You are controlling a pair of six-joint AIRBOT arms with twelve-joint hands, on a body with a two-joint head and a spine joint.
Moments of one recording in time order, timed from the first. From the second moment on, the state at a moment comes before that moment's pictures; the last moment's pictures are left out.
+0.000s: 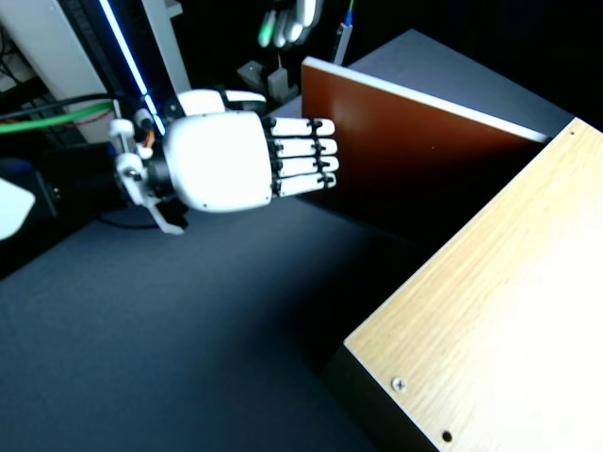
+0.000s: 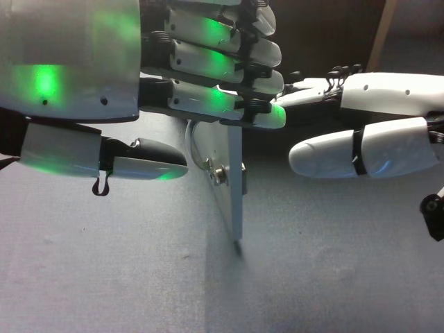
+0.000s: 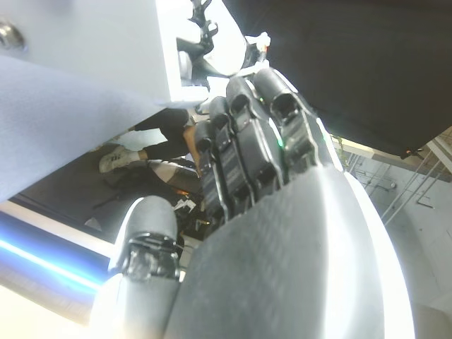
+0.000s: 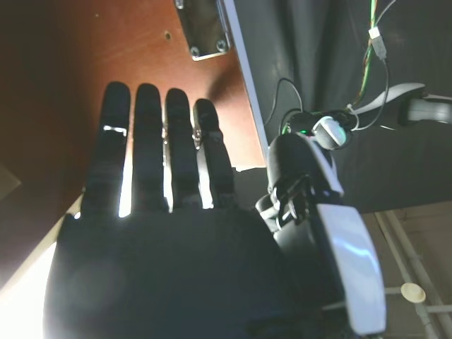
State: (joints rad) left arm -0.03 -0.77 1.07 1.52 -1.03 0.14; right arm -0.44 -1.04 1.17 -0.75 0.71 0.24
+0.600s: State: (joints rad) left arm -0.03 -0.77 1.07 1.52 -1.03 0.14; right arm -0.43 -1.13 1.17 -0.76 0.71 0.18
